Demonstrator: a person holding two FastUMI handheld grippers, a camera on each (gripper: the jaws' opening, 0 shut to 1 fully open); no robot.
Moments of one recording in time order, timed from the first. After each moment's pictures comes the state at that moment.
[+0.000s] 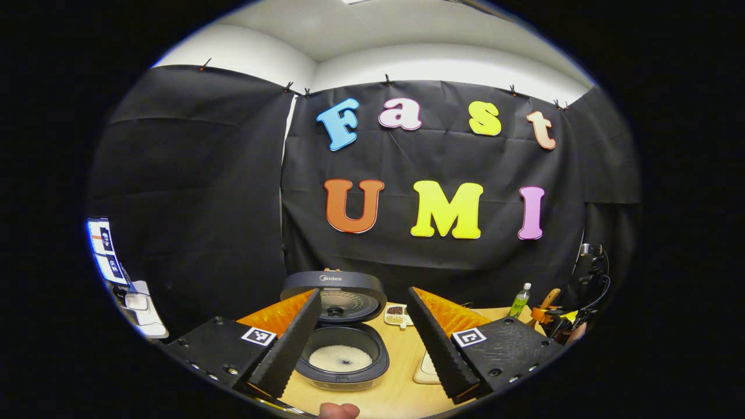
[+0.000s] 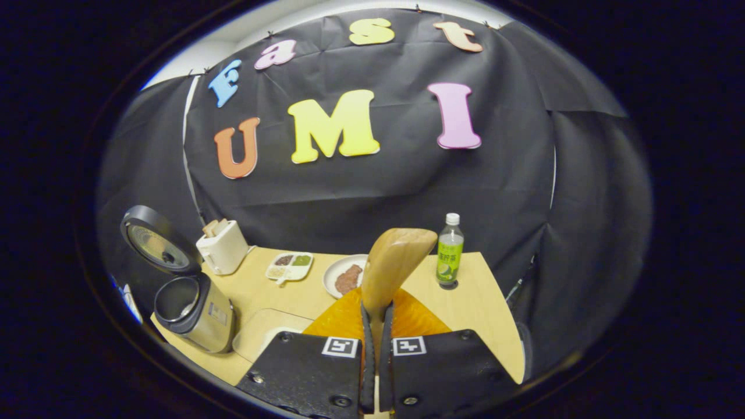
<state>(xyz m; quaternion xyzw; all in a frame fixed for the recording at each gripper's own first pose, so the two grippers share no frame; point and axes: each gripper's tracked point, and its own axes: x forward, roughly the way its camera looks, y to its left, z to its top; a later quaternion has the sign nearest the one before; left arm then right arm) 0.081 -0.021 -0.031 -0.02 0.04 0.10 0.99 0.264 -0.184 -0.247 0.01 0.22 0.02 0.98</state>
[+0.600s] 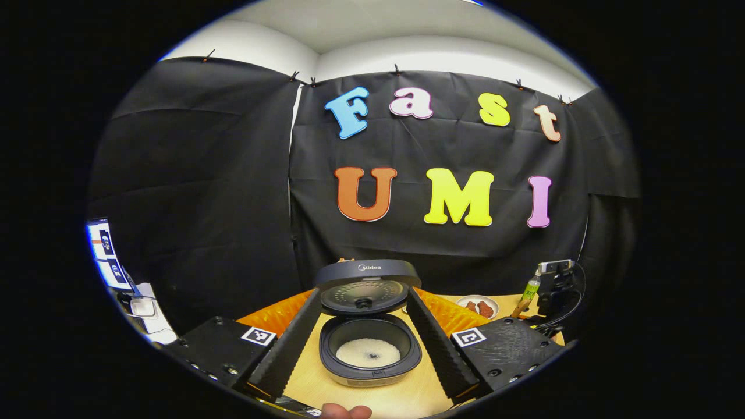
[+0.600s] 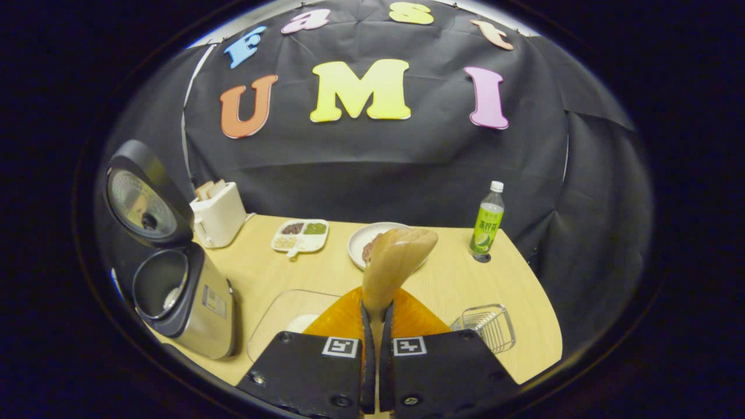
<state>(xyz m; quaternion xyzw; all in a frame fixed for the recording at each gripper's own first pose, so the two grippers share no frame) 0.074 0.043 -0.051 -0.02 0.07 0.10 0.99 0.272 -0.098 -0.360 -0.04 0.28 -0.03 0.96</state>
